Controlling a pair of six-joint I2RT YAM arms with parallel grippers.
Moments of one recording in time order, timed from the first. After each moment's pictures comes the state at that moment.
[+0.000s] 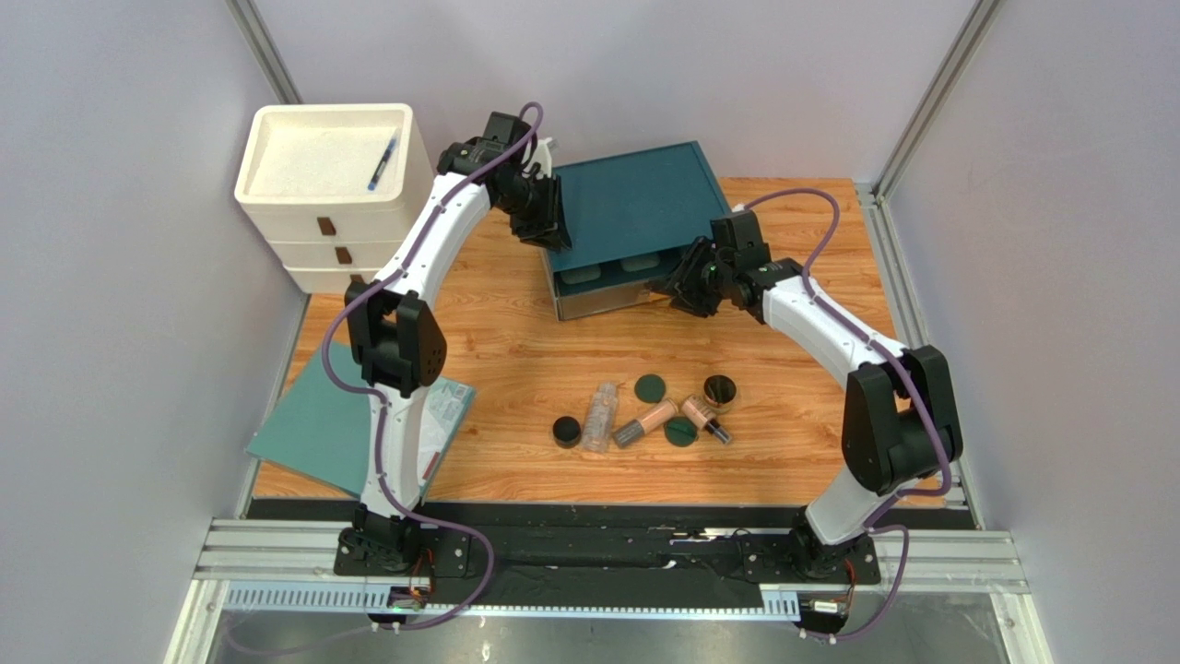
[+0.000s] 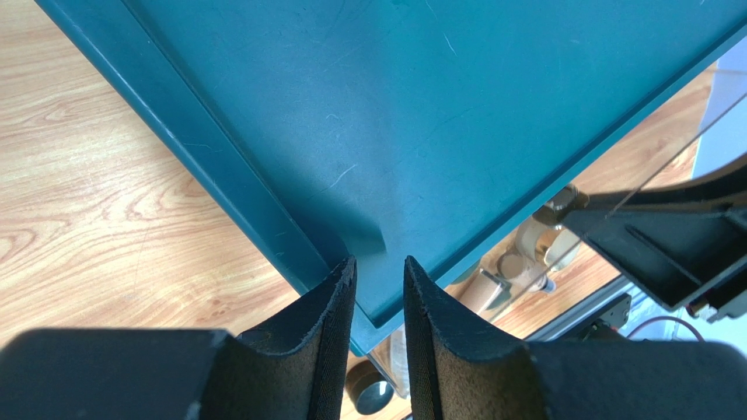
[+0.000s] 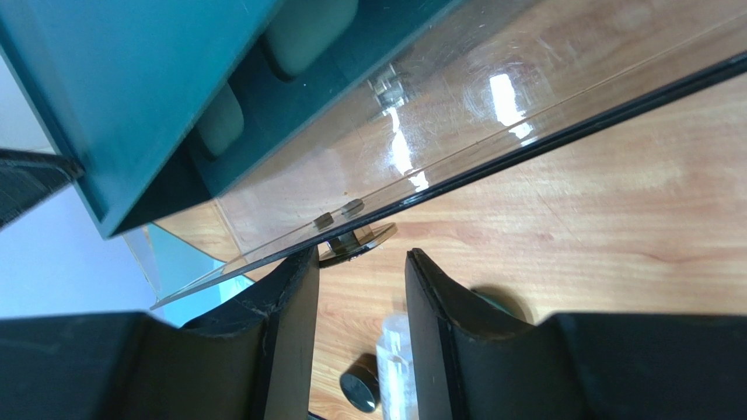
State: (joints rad) left arm -0.33 2.22 2.28 -1.08 0.38 -0.31; right arm 0.35 1.65 1.22 -0.36 -0.17 0.90
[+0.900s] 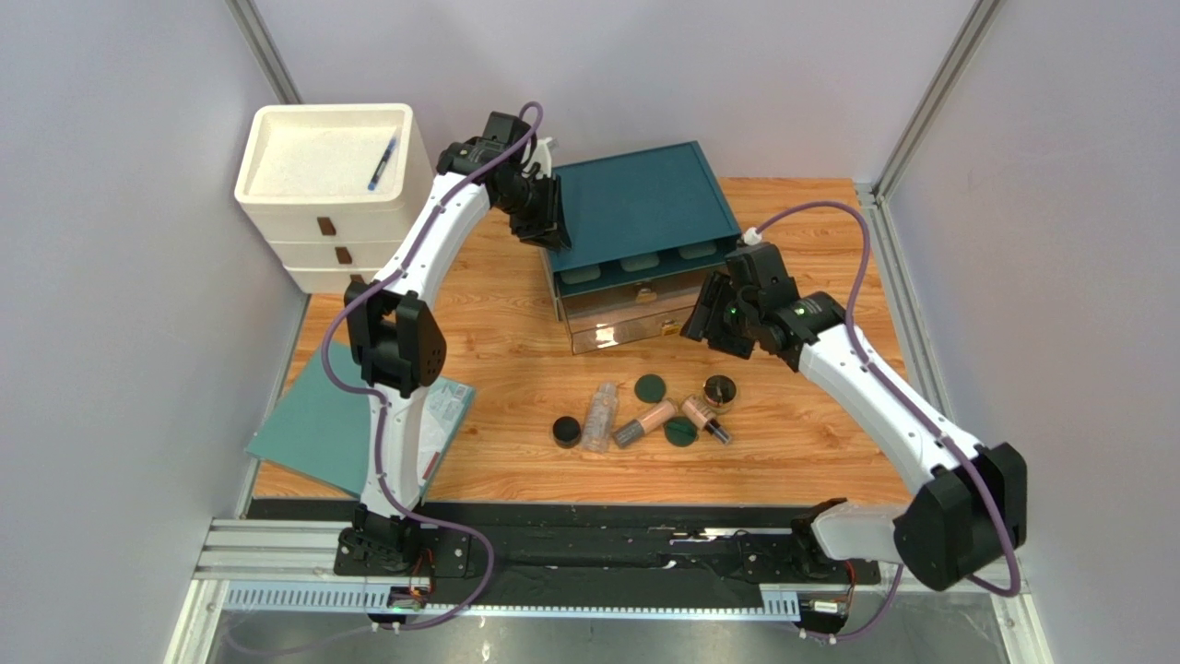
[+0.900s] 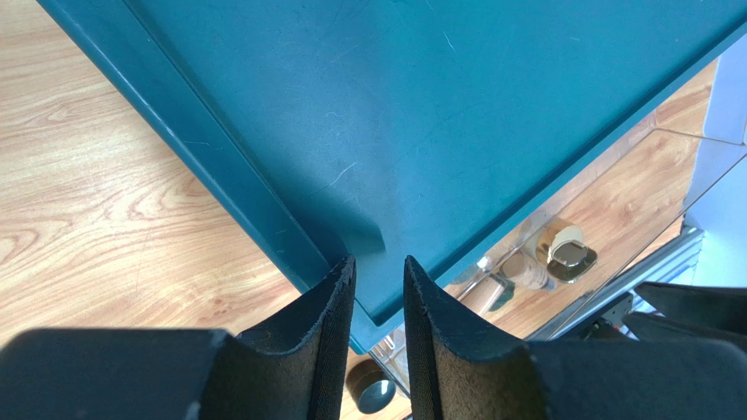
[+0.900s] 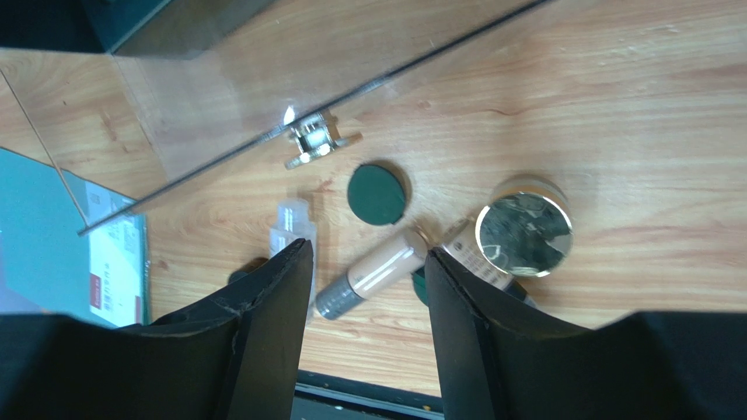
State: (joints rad) left arm -0.33 2.21 2.29 -1.09 0.39 -0.30; right arm 0.44 1.31 1.10 -0.67 0.01 0.72
